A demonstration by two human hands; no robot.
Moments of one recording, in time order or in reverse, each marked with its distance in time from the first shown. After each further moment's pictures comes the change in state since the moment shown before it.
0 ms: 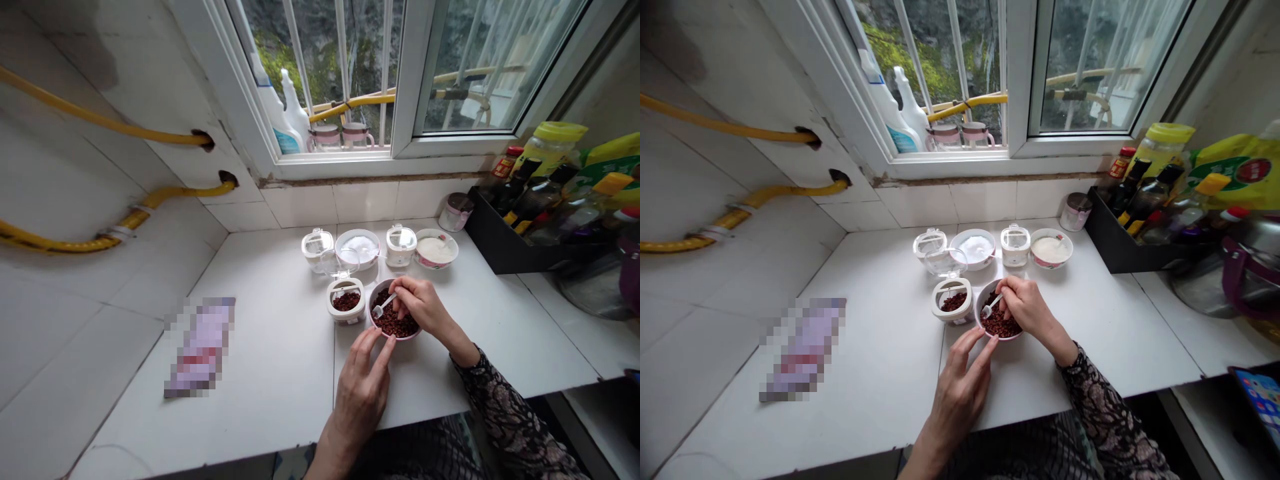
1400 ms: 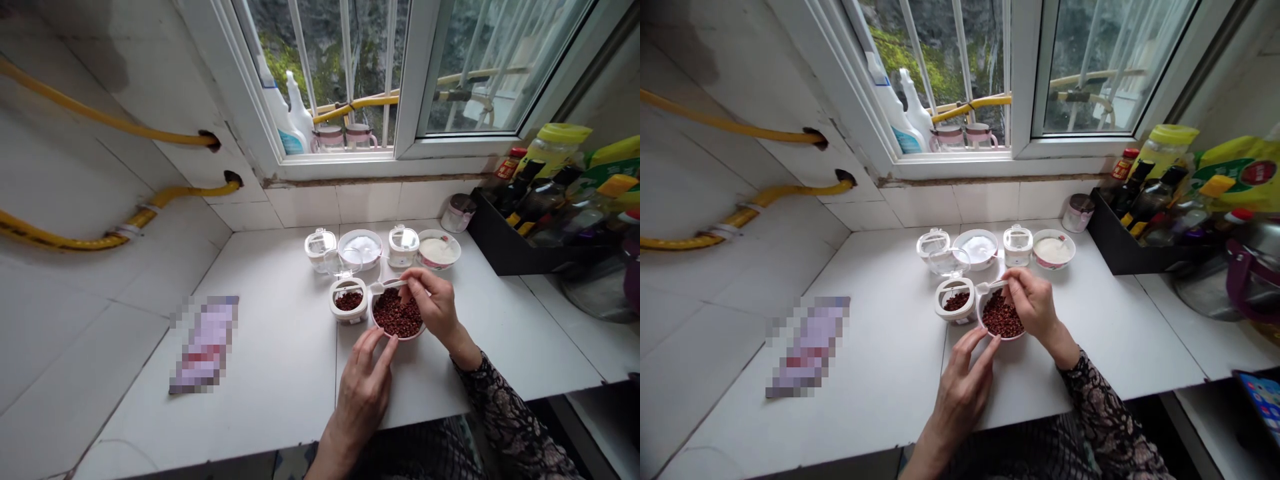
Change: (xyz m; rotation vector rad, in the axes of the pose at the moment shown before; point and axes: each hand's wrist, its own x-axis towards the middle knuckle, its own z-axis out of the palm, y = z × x) left_hand 0.001 0.000 -0.001 0.014 0.021 0.004; right_hand -0.009 -0.015 0.000 -0.168 0.237 -0.383
